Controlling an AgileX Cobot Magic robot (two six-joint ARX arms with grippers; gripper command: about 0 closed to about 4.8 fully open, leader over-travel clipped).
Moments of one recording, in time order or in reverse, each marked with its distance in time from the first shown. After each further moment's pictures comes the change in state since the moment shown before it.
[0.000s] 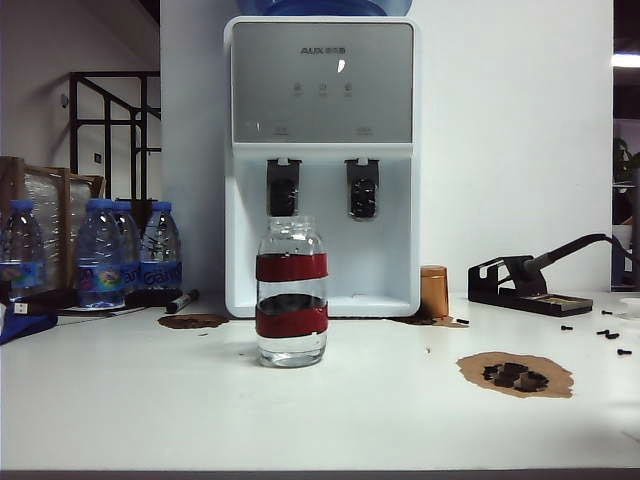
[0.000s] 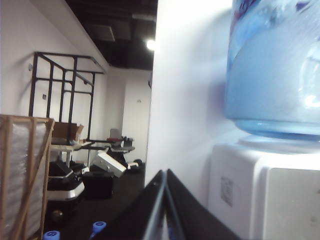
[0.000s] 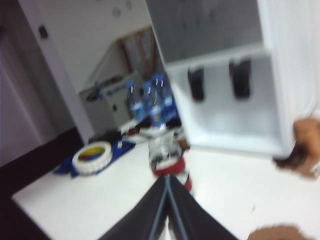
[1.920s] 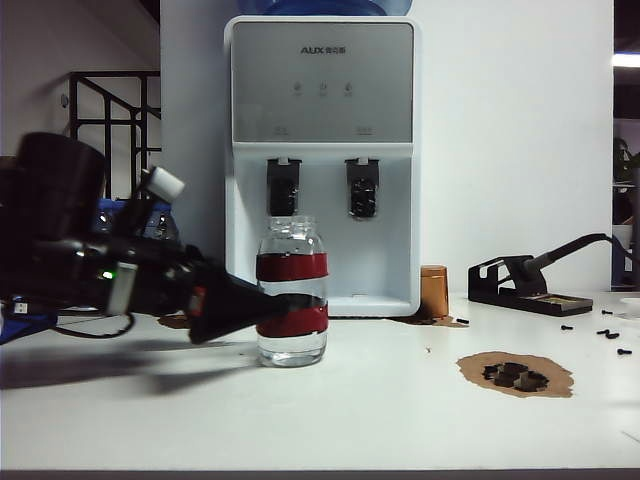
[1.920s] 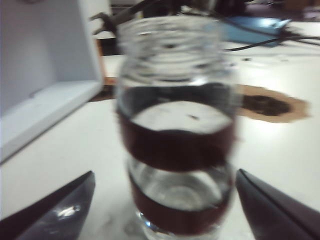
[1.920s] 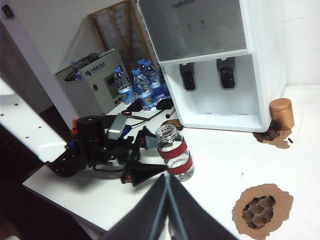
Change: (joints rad) left arm -0.235 1.353 0.160 0.497 0.828 0.368; right arm 0.000 0.042 0.520 -0.674 0.077 -0.065
